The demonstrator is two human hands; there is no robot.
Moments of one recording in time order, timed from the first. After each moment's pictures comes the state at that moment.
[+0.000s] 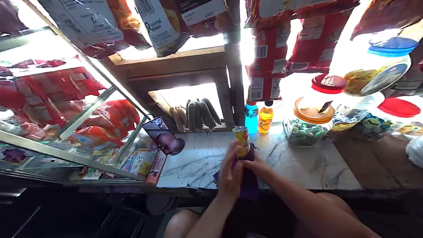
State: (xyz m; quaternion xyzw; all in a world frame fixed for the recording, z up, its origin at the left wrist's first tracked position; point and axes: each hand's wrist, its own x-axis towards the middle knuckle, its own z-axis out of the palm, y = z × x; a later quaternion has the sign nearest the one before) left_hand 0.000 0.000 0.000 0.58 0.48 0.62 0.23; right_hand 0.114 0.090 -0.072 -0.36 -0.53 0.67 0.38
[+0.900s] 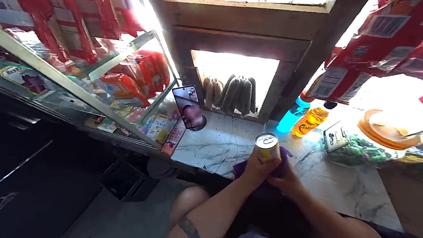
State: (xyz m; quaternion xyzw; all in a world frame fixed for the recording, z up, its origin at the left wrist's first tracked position) left_hand -0.020 0.034 -0.059 0.43 0.35 0.68 0.48; right_hand 0.121 0.064 -0.067 -0.30 -0.71 0.51 0.38
